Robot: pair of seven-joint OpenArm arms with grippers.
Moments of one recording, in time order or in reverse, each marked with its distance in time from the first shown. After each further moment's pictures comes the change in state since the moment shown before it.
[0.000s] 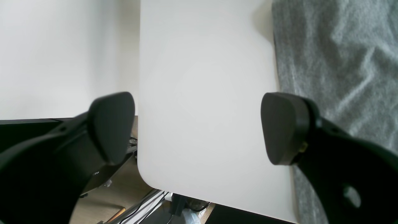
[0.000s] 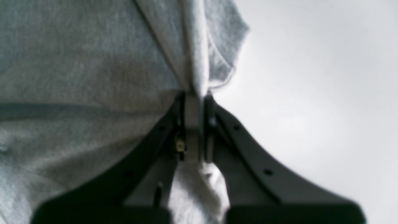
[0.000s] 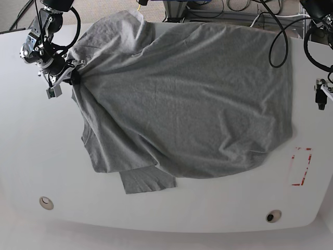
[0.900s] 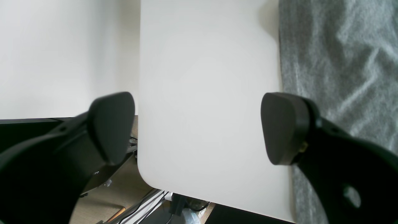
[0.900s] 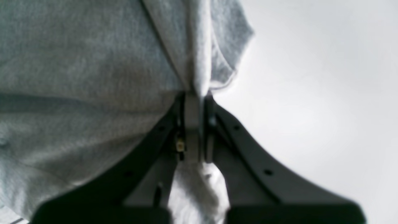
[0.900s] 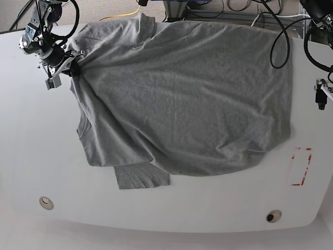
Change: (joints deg) left arm 0.0 0.0 0.0 0.0 0.0 0.0 0.0; right arm -5.6 0.4 0.3 3.1 1.4 0.2 1.0
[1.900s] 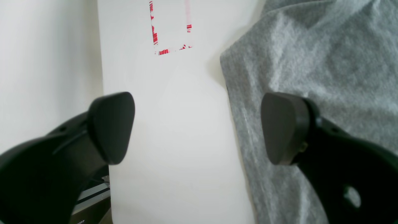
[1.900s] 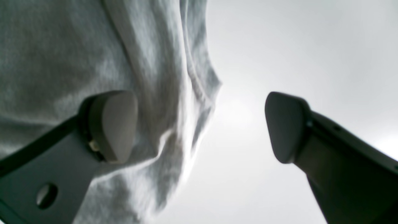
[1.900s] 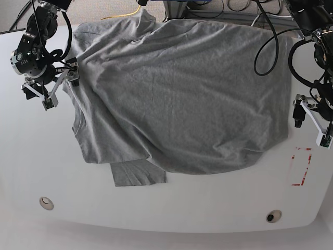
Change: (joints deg) left arm -8.1 3.0 11.8 -0.1 0.0 0.2 0.0; right arm 8.4 0.4 -0.7 20.0 -6.2 -0.6 -17.2
